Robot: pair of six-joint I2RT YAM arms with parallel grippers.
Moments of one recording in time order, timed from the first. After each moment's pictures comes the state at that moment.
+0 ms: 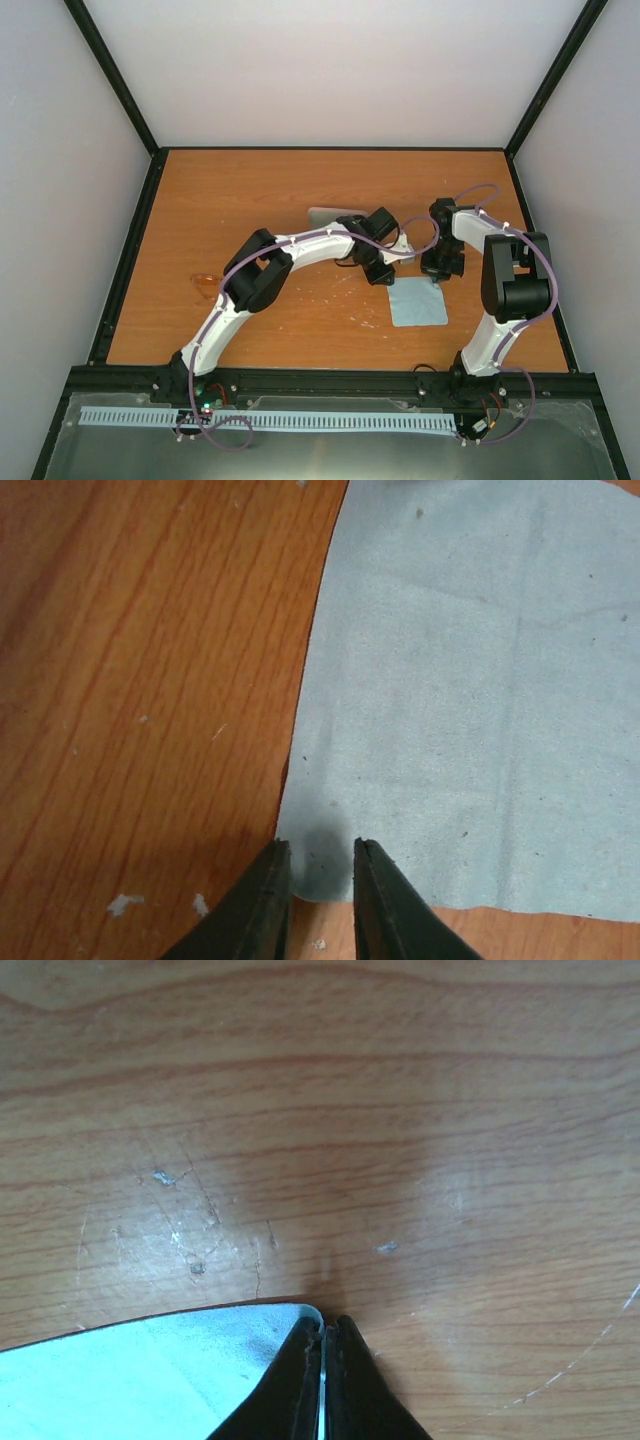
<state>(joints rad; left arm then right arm) -0.91 2.35 1.85 -0.66 0.40 0.27 0.09 1.79 1.09 -0.95 -0.01 0.33</state>
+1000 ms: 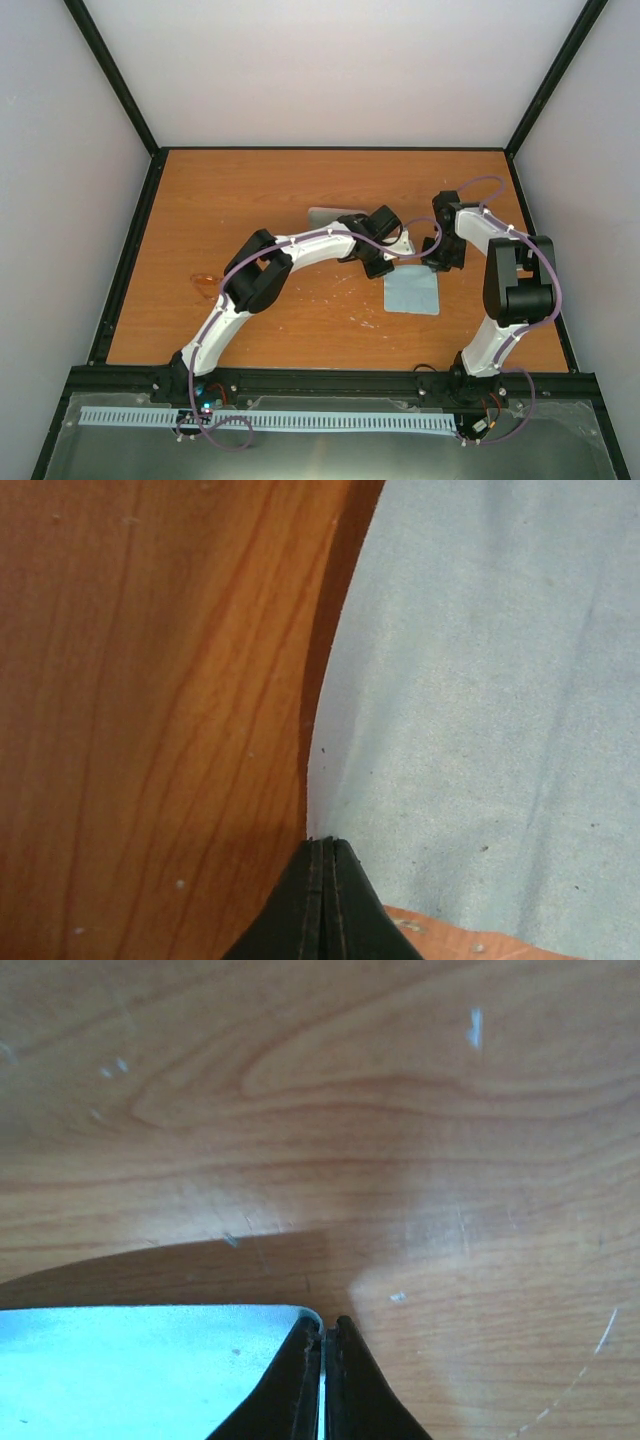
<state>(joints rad) -0.92 2.35 1.87 -0.64 0.19 0.37 0.08 1.76 1.10 -0.90 -0.02 0.32</state>
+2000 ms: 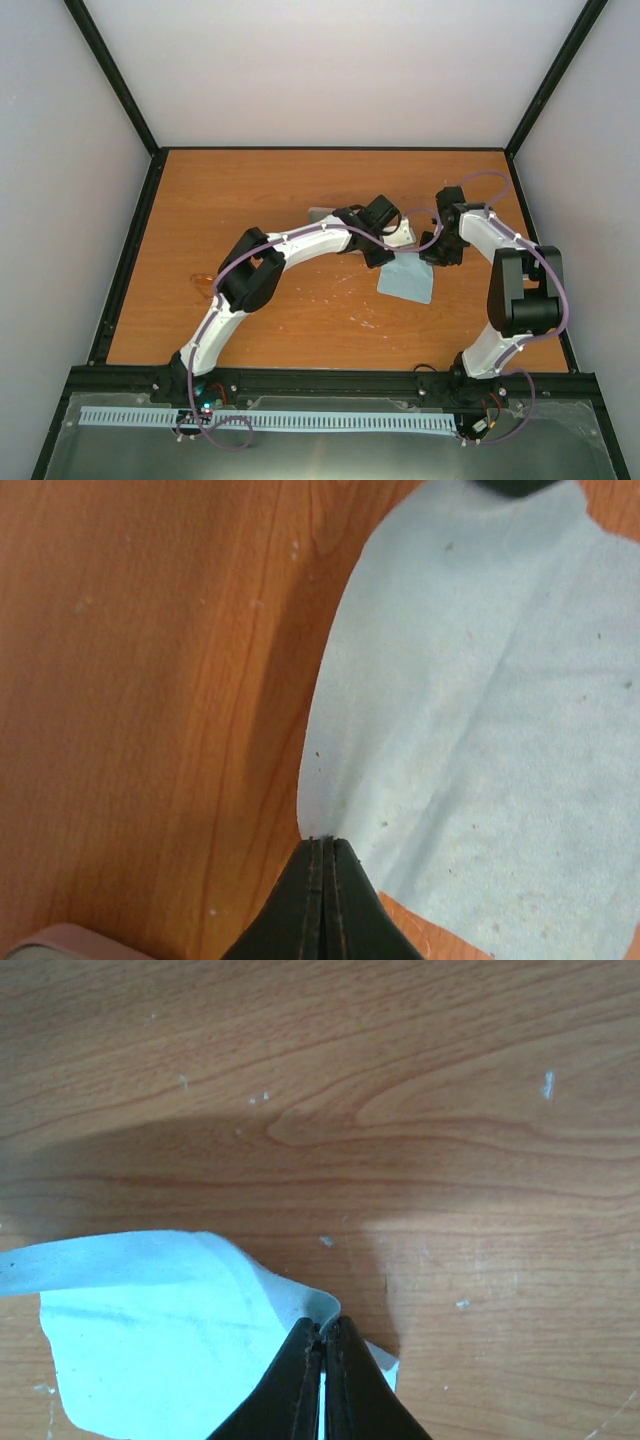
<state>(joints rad) -0.89 2.32 1.90 -0.61 0.14 0.41 0.07 1.69 1.10 -0.83 -0.11 0.29</state>
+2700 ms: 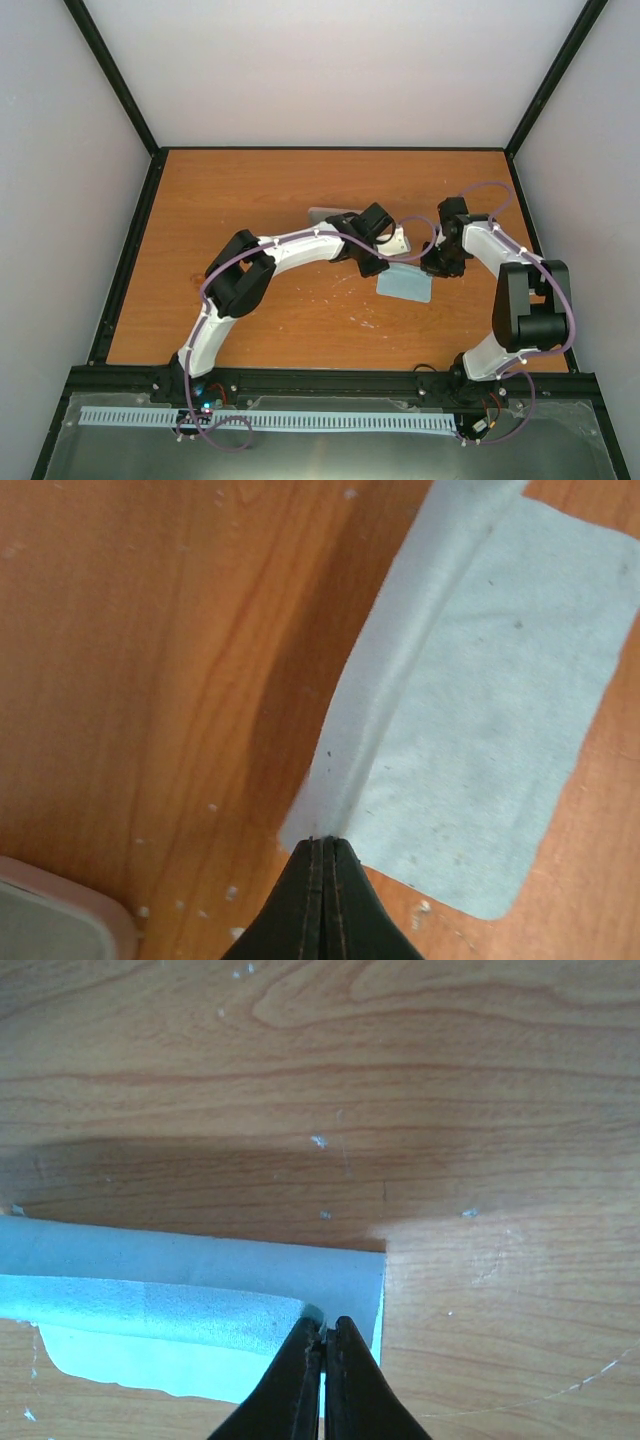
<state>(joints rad) -0.91 2.20 1.73 -0.57 0.16 0.38 0.07 1.59 0.99 -0.84 -0.14 0.29</state>
